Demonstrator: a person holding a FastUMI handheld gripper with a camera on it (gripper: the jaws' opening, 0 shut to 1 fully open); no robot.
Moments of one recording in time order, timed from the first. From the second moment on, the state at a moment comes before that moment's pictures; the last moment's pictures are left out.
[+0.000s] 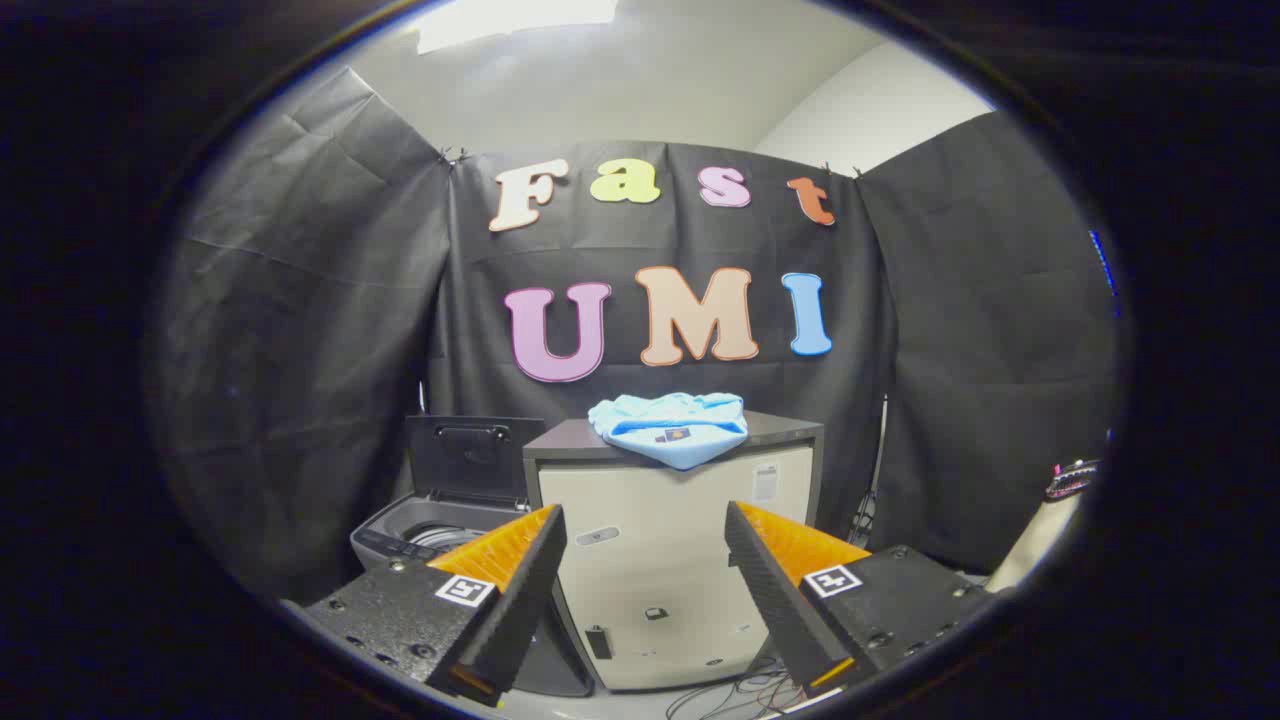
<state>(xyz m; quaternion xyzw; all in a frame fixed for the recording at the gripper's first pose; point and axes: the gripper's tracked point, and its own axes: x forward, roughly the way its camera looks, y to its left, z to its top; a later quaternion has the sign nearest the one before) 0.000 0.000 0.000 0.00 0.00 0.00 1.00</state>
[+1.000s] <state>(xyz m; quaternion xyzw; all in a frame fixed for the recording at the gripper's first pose) 0.008 -0.006 -0.018 0.02 0.01 -0.01 1.00</state>
